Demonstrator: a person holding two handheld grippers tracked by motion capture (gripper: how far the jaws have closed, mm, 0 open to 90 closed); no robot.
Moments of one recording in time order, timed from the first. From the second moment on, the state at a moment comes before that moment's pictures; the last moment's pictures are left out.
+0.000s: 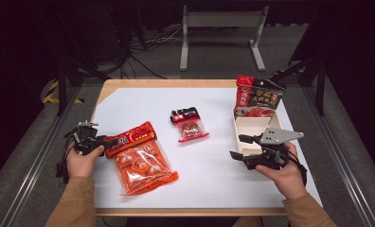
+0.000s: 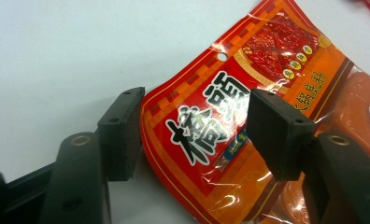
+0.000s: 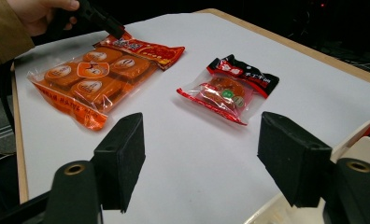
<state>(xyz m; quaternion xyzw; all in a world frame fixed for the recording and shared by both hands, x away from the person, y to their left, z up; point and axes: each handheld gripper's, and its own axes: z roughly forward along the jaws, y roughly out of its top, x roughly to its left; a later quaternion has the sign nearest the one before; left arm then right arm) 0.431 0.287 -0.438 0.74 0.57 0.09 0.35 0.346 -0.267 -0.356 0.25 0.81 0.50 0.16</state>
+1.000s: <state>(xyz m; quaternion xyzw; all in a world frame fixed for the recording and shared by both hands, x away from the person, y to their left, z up) 0.428 0.275 -0.438 0.75 0.53 0.04 0.40 0.347 -0.262 -0.359 0.25 0.82 0.50 0.15</state>
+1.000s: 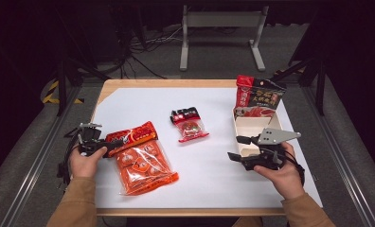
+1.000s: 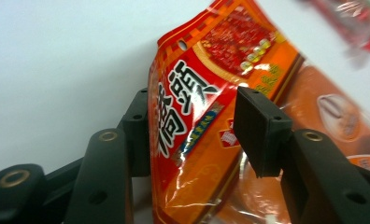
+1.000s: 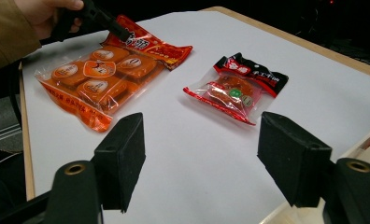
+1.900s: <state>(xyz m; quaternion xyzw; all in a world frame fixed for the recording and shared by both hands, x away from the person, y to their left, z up) 0.424 0.267 -0.434 0.74 0.53 0.07 0.41 0.346 -0.259 -0.360 0.24 0.82 0.50 0.15</state>
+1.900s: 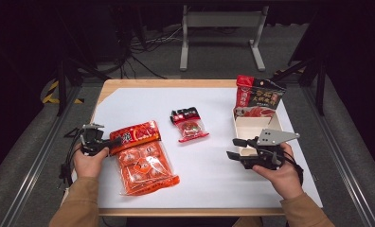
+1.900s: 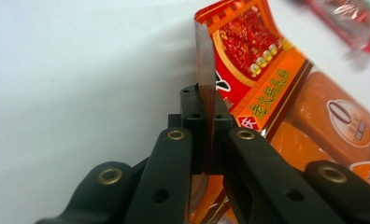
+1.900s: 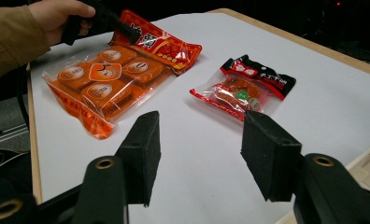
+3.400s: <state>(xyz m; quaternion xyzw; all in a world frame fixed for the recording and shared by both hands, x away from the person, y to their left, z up) 0.352 0.217 -0.307 0.73 0.36 0.13 0.57 0.351 -0.243 -0.335 0.22 0.81 0.52 0.13</state>
